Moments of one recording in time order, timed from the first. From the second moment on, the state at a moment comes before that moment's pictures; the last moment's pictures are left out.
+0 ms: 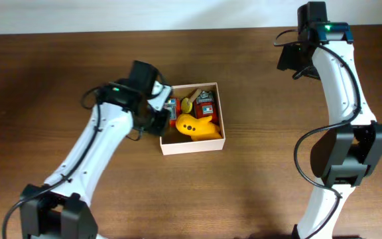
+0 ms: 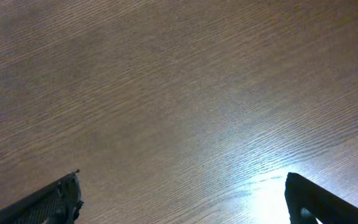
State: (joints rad) left arm -0.35 1.68 1.41 -1.05 0.16 0.00; right arm -0.02 2.13 2.08 -1.21 0.27 0.37
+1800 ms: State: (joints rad) left arm -0.42 1.68 1.36 -0.95 0.10 0.00; right arm -0.02 2.13 2.08 -1.21 0.26 0.37
